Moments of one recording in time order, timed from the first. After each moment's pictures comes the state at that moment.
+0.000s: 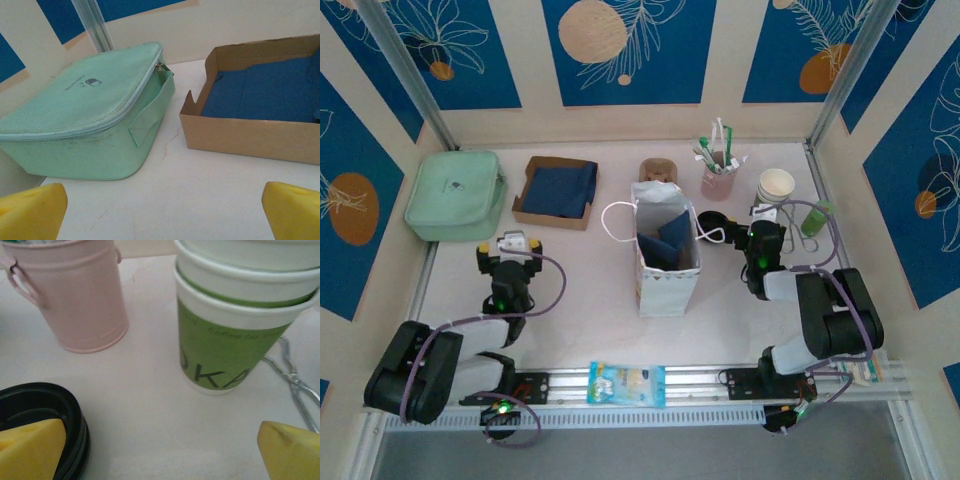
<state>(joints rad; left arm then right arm) -0.26 1.20 0.12 0.87 -0.57 0.13 0.11 1.49 0.41 0.64 0.24 0.11</state>
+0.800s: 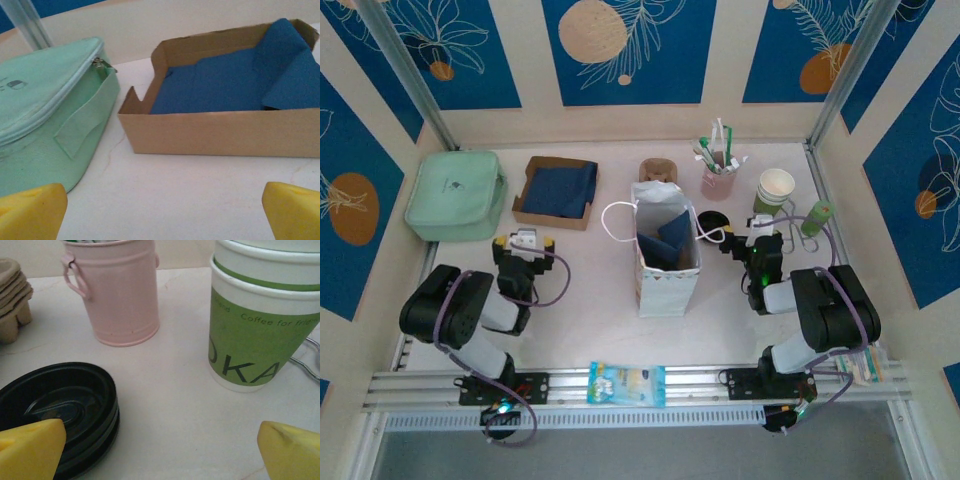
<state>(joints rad) -0.21 1.62 0.16 1.25 -0.31 0.15 0.11 1.53 0.26 0.96 0.12 0.07</state>
